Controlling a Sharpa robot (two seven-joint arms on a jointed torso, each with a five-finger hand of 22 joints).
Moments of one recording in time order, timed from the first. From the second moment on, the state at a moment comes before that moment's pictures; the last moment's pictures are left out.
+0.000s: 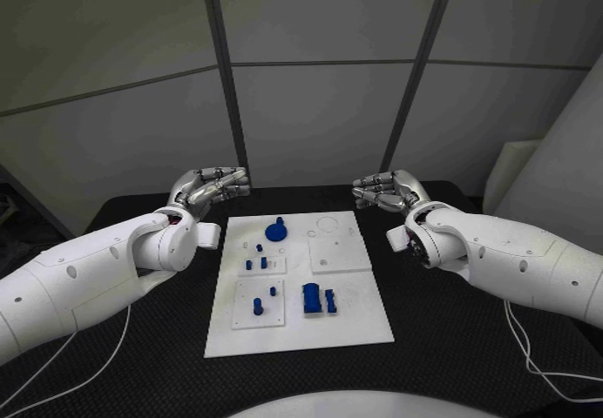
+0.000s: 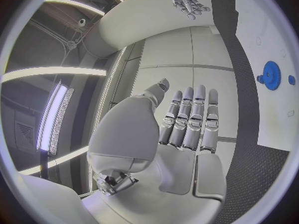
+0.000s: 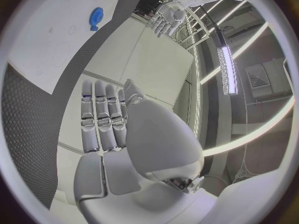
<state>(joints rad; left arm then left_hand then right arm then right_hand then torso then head) 1.02 -0.74 0.10 1.24 -0.05 -0.30 0.39 1.34 -0.07 0.31 0.00 0.12 0.92 0.16 0.12 0.07 0.96 0.18 0.22 0.06 0.87 0.16 0.32 0.14 0.19 0.70 0.26 0.07 0.71 1.03 -0.68 0.05 1.20 -0.43 -0.46 0.27 1.61 0.01 0.03 0.25 0.17 0.96 0.17 0.07 0.24 1.08 0.14 0.13 0.23 1.06 0.10 0.20 0.36 0.18 0.92 0.20 0.31 0.33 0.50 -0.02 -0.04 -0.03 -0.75</state>
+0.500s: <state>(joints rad) 1.02 -0.71 0.09 1.24 -0.02 -0.35 0.40 0.94 -0.01 0.17 0.00 0.06 0.65 0.11 0.02 0.02 0.64 0.11 0.10 0.02 0.58 0.11 0.12 0.02 0.15 0.43 0.20 0.02 0.39 1.03 -0.66 0.04 1.20 -0.36 -0.45 0.31 1.12 0.00 0.02 0.17 0.12 0.67 0.13 0.02 0.12 0.77 0.10 0.02 0.03 0.75 0.06 0.02 0.16 0.15 0.68 0.16 0.12 0.15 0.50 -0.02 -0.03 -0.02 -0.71</state>
